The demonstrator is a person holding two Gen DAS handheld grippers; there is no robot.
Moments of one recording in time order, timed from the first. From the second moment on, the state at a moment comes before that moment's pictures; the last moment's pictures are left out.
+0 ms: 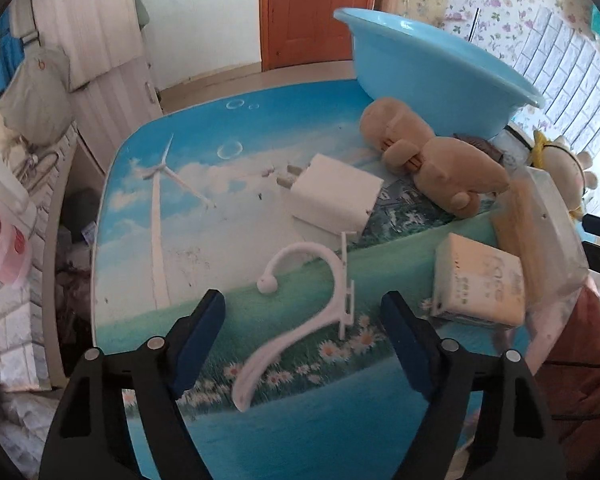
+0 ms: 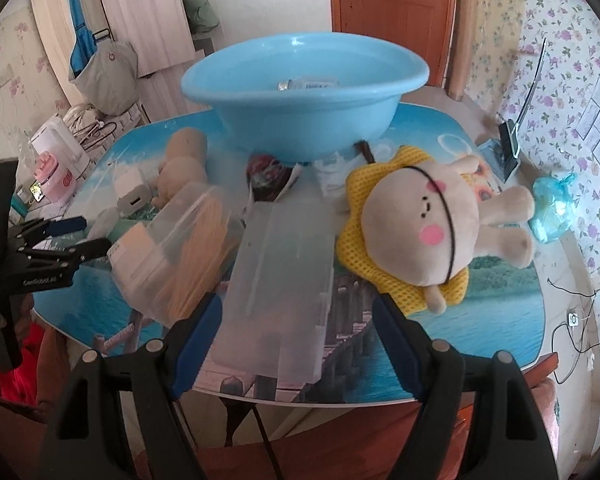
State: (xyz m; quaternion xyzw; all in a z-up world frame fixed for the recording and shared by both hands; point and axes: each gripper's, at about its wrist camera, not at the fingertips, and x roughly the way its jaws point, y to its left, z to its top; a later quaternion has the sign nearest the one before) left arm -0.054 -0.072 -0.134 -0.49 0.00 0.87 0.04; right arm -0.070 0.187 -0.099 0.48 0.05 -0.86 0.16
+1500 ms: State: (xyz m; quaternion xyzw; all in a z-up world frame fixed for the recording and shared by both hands) left arm -0.037 -0.066 -0.094 -0.45 -0.02 0.89 0.06; right arm -0.056 0.179 -0.091 0.44 0.05 -0.88 0.18
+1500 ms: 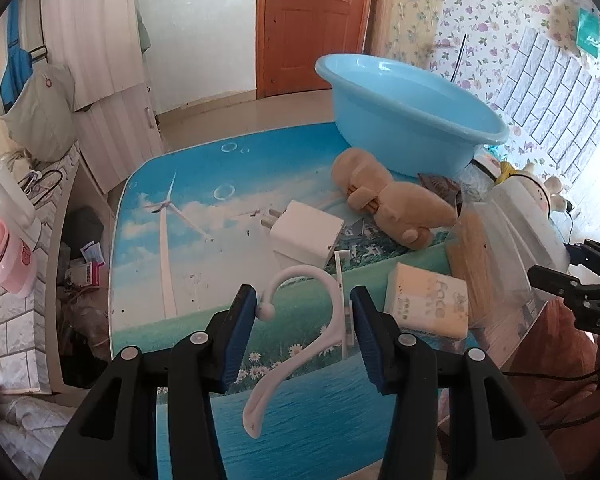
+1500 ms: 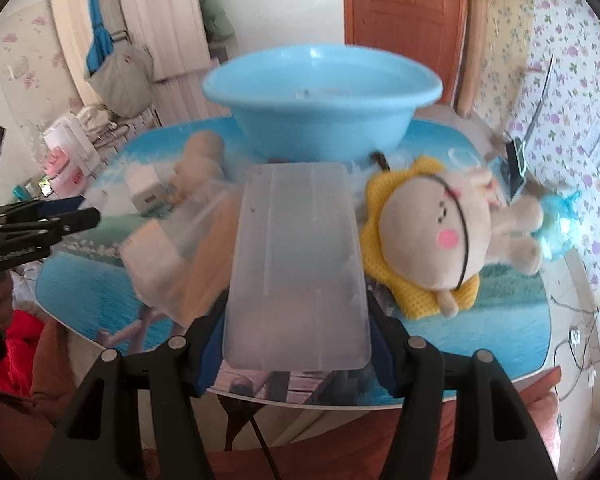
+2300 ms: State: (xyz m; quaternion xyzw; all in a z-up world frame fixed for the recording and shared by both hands) left arm -0.033 -0.048 -0.058 -0.42 -0.03 0.90 0.06; right arm -0.042 0.189 -0.028 0.33 0.03 -0.92 0.20
